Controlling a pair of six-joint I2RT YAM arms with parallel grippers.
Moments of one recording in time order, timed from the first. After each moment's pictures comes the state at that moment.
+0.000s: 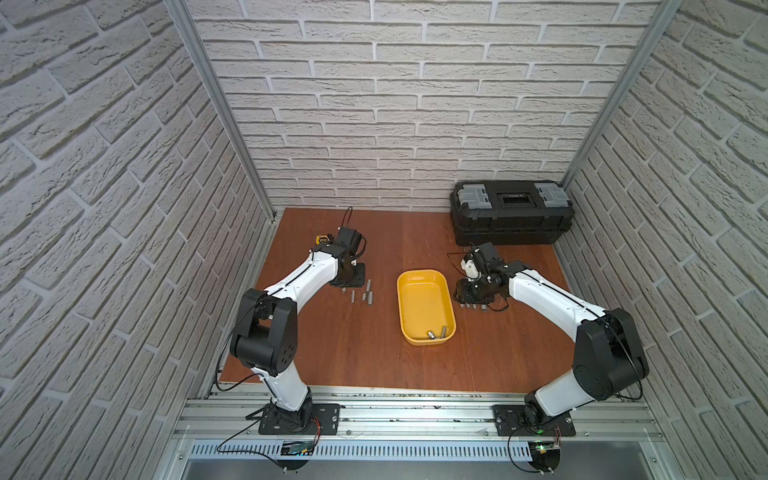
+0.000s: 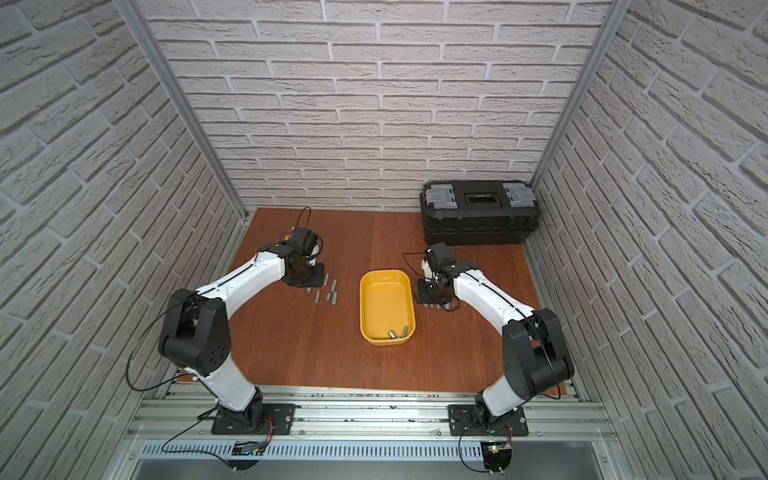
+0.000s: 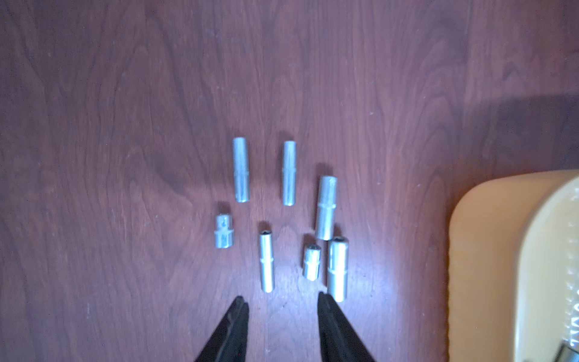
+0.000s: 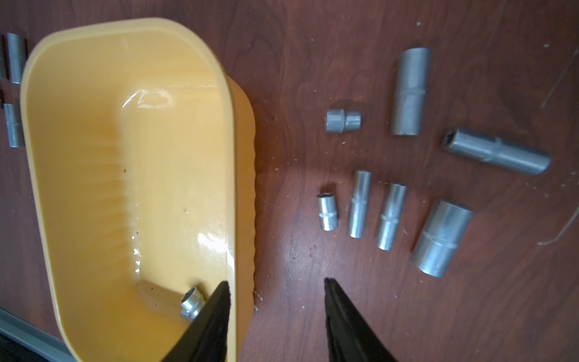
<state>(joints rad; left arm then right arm) -0.35 1.68 1.25 -0.78 -0.04 -0.31 0.33 1.57 1.09 -0.75 -0.15 0.33</state>
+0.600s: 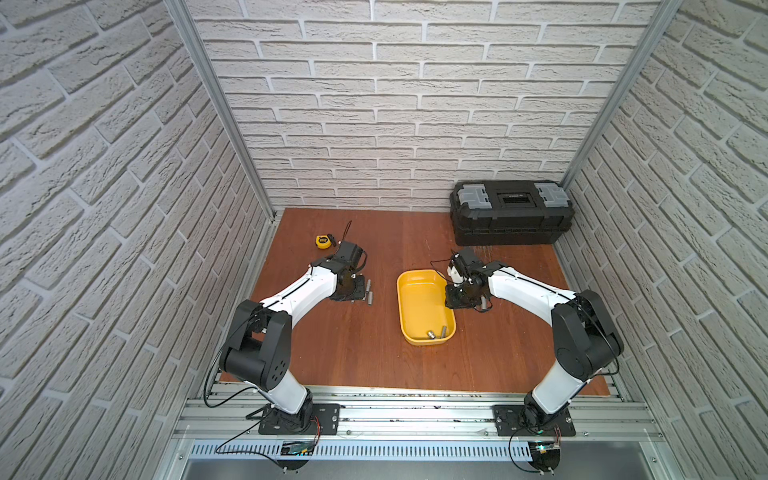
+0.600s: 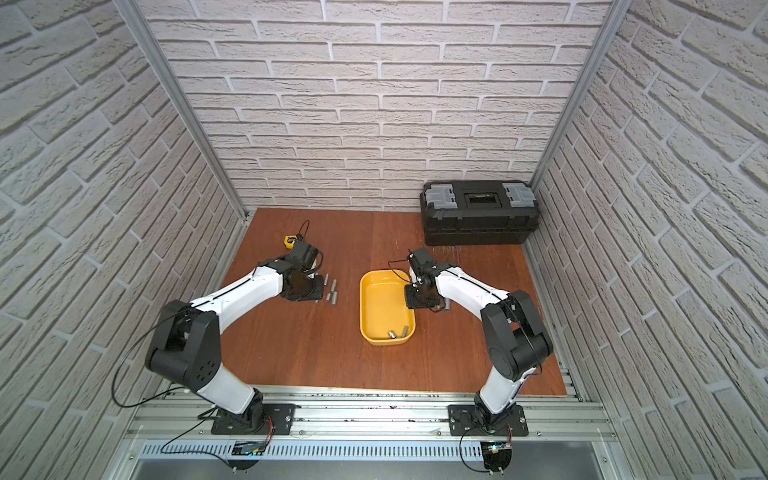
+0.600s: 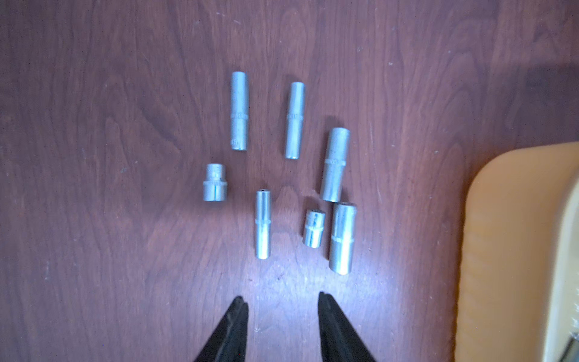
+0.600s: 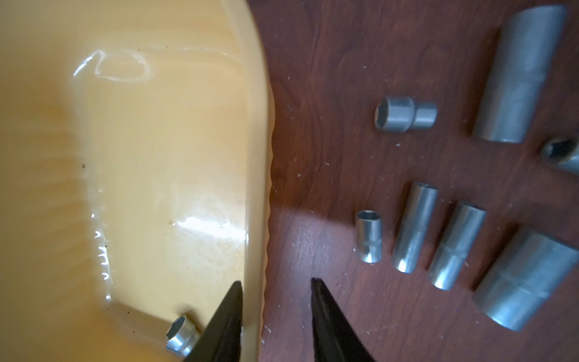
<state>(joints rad) -0.38 1.59 1.08 -0.70 -0.04 -0.40 0.42 1.72 1.13 -0.73 -0.09 0.35</state>
